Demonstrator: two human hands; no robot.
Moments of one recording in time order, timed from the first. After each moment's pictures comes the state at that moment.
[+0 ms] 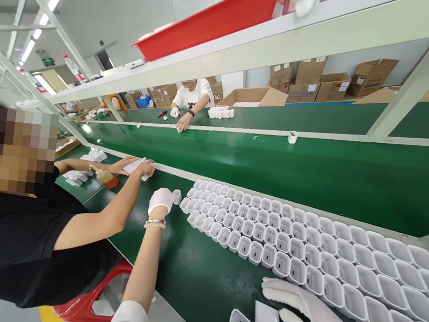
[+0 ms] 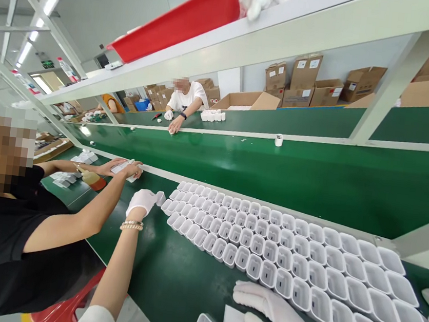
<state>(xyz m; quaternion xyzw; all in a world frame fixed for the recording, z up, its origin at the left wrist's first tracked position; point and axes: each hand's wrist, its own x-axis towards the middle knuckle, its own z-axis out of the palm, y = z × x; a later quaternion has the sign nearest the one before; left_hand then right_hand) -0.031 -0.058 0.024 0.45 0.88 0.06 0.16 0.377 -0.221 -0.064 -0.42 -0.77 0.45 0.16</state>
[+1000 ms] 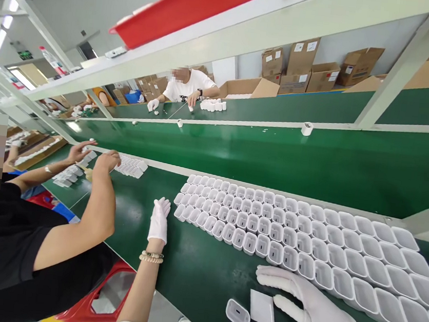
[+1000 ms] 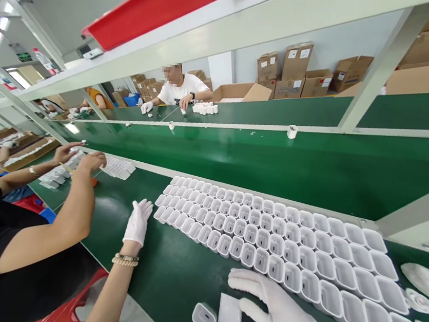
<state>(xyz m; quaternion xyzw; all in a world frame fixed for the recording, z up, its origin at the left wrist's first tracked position) -0.009 -0.122 -0.036 0.33 0.72 0.53 0.30 0.374 -0.217 -0.054 -0.41 -0.76 0.48 0.16</state>
